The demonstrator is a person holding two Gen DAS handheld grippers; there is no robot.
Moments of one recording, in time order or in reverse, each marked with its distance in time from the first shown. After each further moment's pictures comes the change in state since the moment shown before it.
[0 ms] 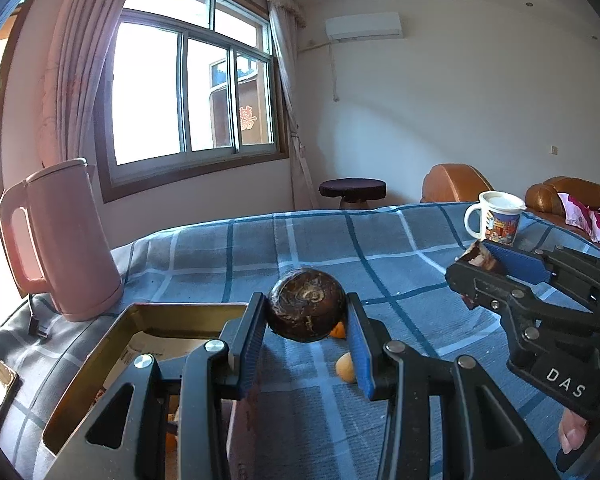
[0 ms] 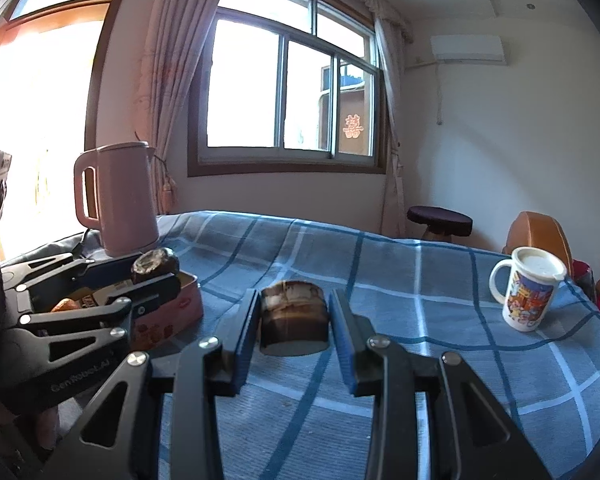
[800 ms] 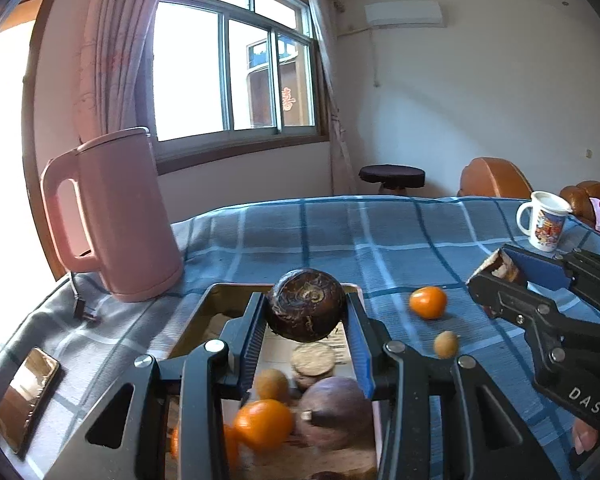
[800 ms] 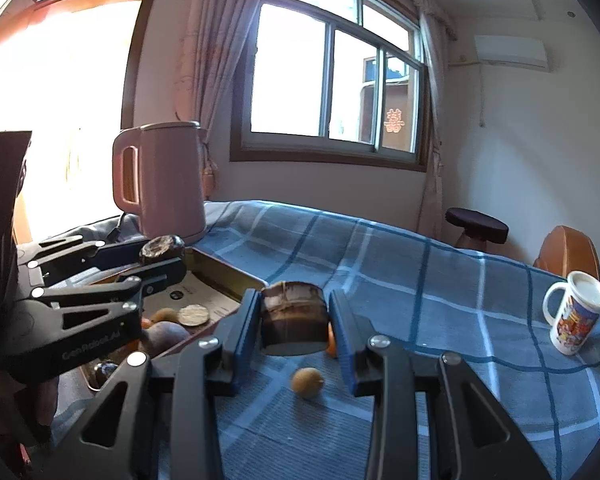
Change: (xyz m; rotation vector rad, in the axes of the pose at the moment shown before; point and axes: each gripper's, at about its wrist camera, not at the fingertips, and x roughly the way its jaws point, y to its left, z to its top) left arm -0.004 0.072 -0.004 -0.049 0.068 0.127; right arm 0.030 0.063 0.013 -0.078 0.044 0.123
